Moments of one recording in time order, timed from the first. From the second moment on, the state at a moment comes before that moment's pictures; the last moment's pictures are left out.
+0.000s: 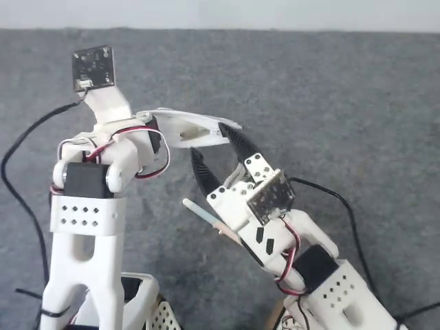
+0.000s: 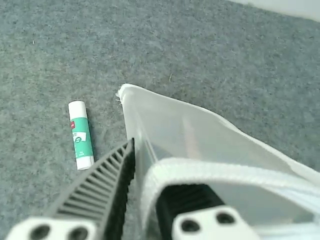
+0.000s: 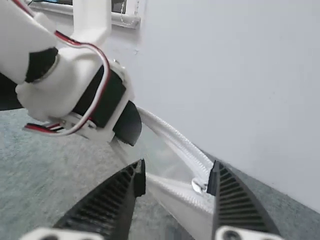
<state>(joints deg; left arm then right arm) -1.6 -38.0 26.2 69.8 19.4 -44.1 -71.5 67.6 15.7 6.6</state>
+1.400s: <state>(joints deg) -14.9 -38.0 28.4 69.1 22.5 -44.1 -33.1 50.0 53.9 -2.1</state>
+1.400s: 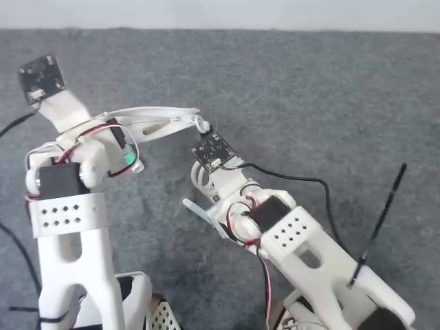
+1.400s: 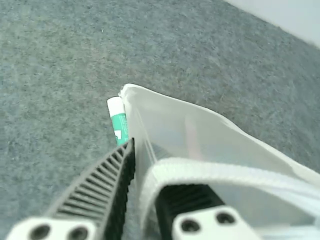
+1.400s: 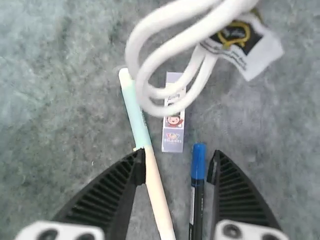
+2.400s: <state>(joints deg) -20.5 -38.0 28.4 67.2 24.3 -43.5 -2.7 43.6 30.5 1.9</state>
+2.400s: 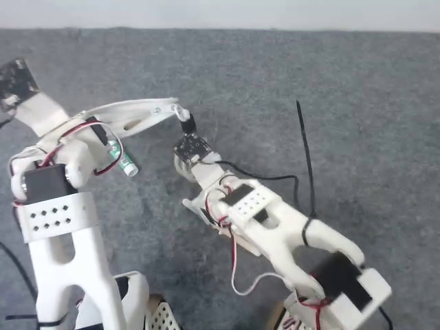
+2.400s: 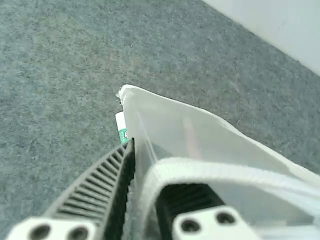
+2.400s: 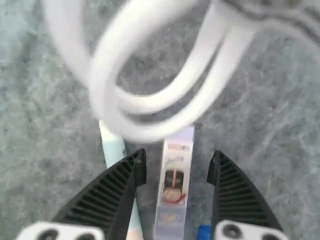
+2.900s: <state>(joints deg) -20.5 -38.0 29.5 67.1 24.3 -41.5 7.1 31.8 40.7 2.2</state>
